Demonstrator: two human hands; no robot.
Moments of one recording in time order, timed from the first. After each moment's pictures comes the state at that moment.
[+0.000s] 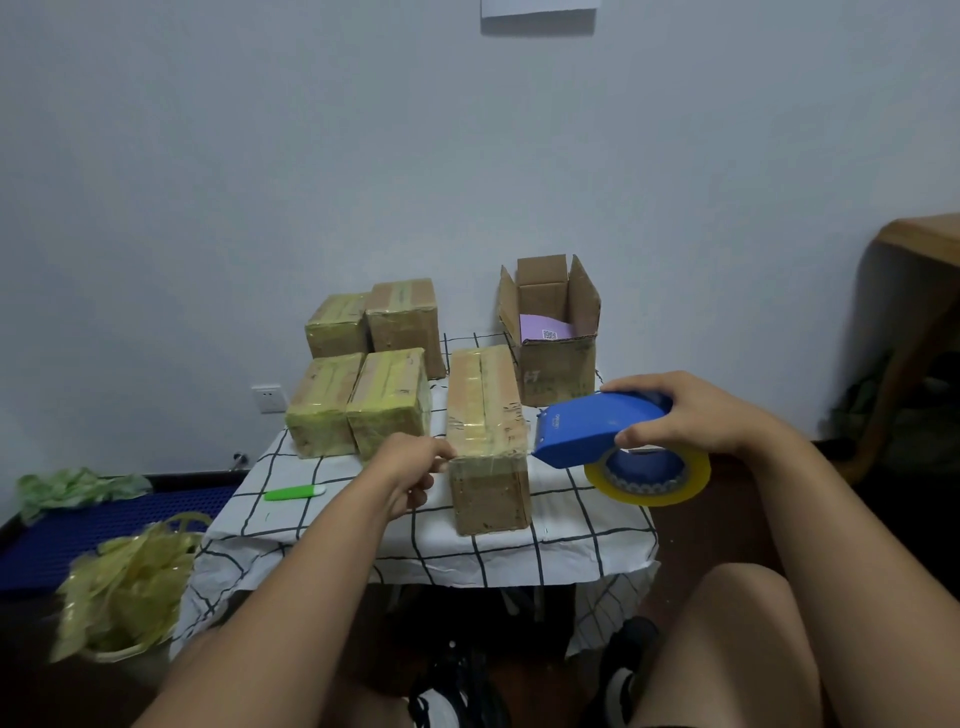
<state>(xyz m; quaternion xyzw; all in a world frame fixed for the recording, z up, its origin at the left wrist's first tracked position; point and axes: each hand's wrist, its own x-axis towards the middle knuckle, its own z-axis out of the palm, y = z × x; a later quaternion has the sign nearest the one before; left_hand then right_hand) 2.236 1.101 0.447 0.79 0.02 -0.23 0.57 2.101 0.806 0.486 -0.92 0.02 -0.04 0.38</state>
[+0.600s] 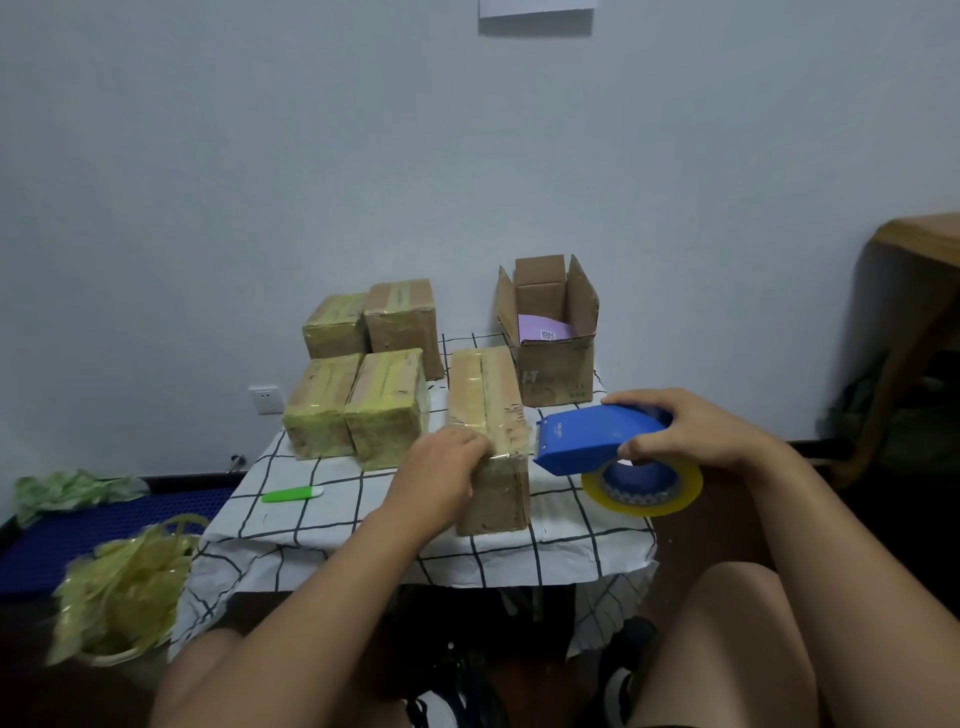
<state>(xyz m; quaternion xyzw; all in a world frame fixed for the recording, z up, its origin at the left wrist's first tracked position) 2.218 1.088 0.430 0.89 -0.42 0.14 0.10 2.096 0.807 0.470 -0.91 0.02 -0.03 0.42</state>
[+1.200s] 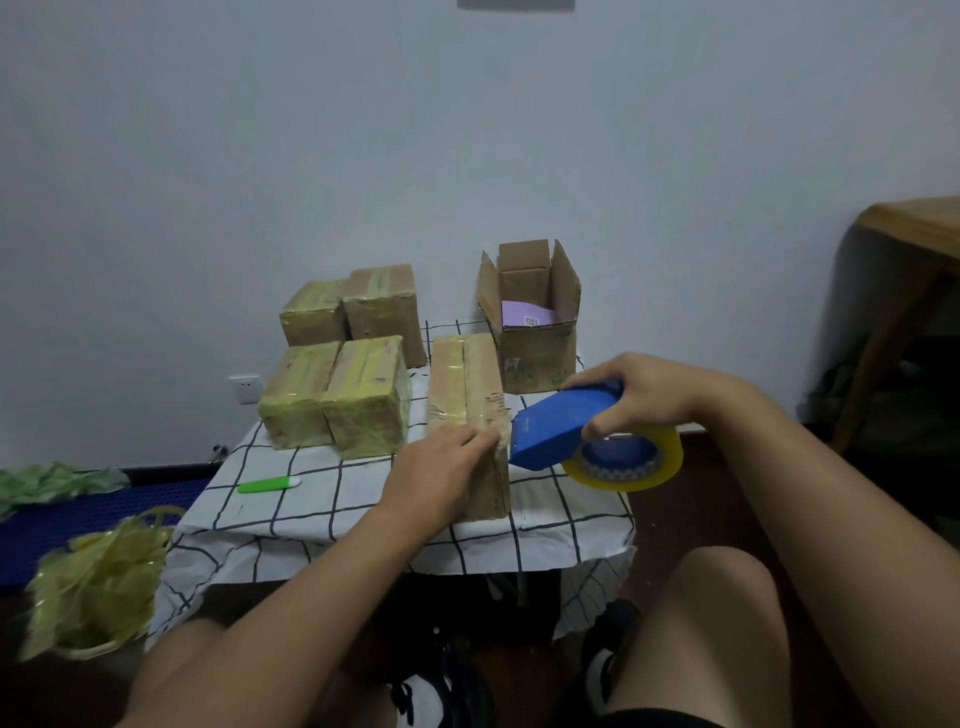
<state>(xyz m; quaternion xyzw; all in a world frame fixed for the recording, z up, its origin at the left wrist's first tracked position) 2.207 1.073 0.414 0.89 -0.43 0.16 0.06 2.119 0.813 0.504 -0.97 0.00 0.05 0.25</state>
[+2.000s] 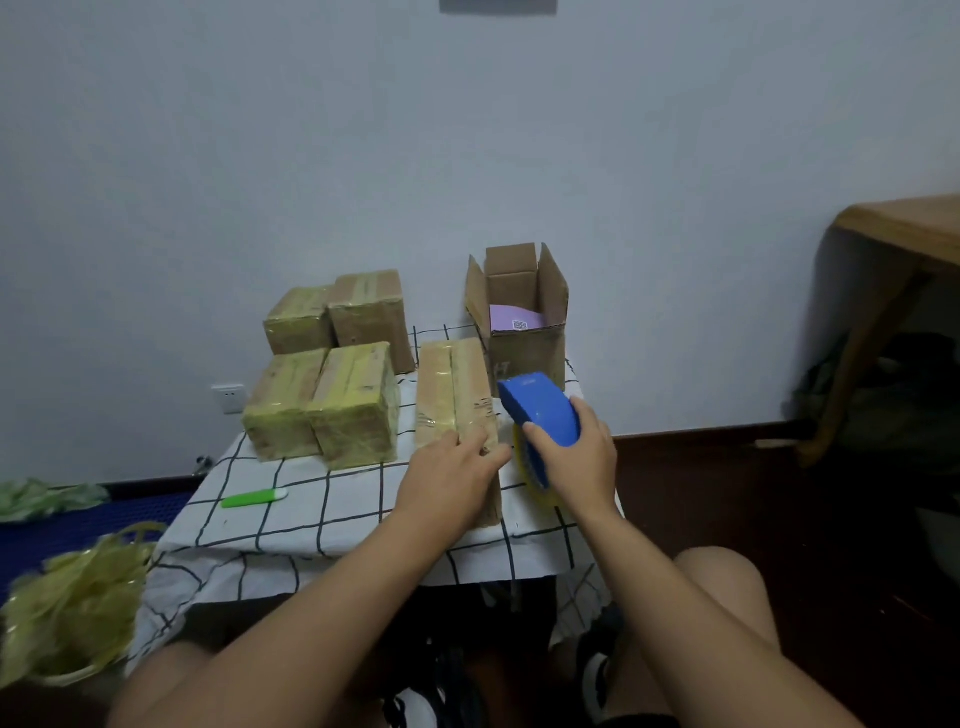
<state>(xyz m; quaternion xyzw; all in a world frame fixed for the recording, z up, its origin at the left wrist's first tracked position) 2.196 1.054 0.418 0.86 -0.45 0.22 -0.07 2.146 0.892 0.384 -0.76 0.30 -0.30 0.48</state>
